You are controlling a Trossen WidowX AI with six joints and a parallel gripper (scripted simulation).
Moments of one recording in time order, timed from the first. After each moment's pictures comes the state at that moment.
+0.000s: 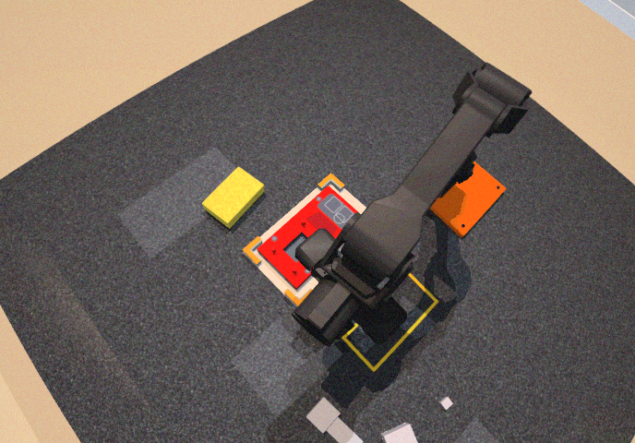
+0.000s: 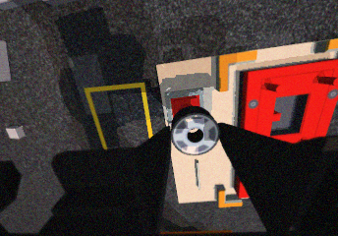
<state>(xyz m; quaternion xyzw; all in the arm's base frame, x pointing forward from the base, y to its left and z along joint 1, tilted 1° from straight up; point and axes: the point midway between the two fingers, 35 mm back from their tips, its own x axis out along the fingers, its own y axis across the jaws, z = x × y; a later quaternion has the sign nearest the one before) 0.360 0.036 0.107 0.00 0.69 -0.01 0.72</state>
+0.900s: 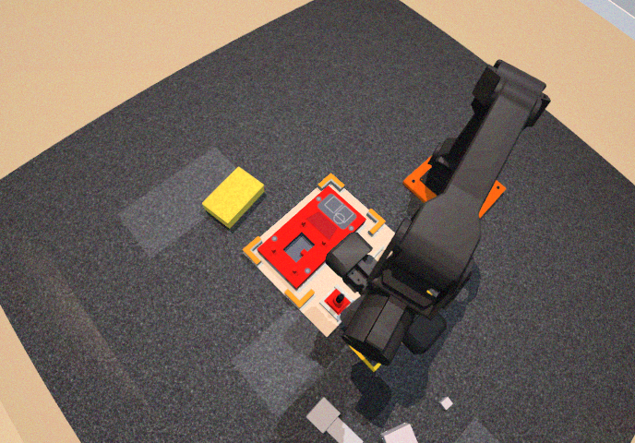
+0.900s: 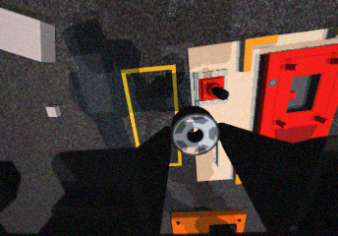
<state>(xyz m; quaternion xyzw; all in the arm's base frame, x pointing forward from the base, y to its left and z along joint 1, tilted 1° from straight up) 0.340 0.080 0.139 0.00 0.69 -0.01 0.72</state>
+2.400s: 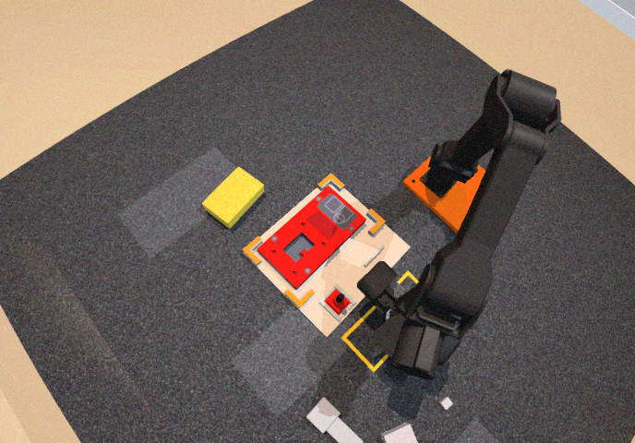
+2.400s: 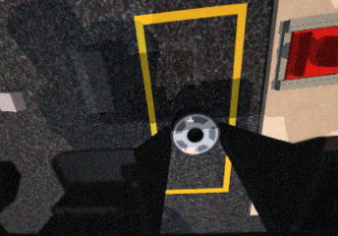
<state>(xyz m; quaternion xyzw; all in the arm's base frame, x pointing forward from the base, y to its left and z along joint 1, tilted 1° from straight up) 0.308 0.133 0.047 0.00 0.69 -0.01 0.72</state>
